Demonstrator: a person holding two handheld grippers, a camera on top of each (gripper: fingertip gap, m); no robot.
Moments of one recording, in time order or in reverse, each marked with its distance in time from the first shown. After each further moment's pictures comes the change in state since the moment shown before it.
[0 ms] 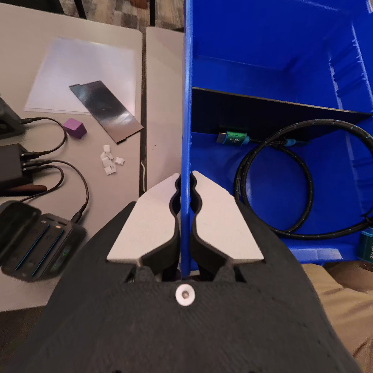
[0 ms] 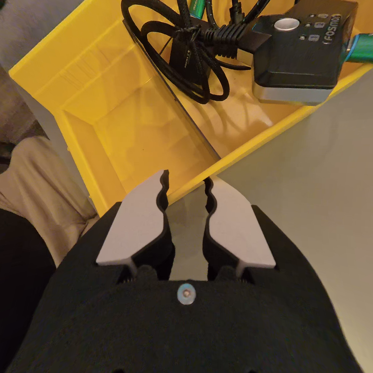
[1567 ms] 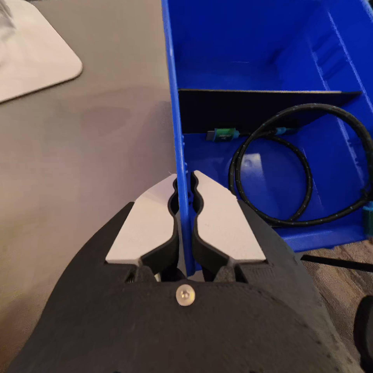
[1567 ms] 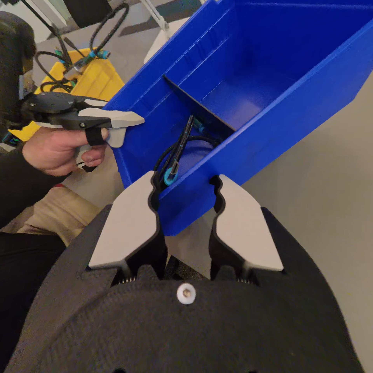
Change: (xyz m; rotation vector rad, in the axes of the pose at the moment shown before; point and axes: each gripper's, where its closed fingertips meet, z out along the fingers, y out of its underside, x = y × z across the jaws) left arm 0.519 0.079 0.218 -0.258 0.498 0.305; right arm 0.083 0.099 -0.172 0.375 0.160 0.390
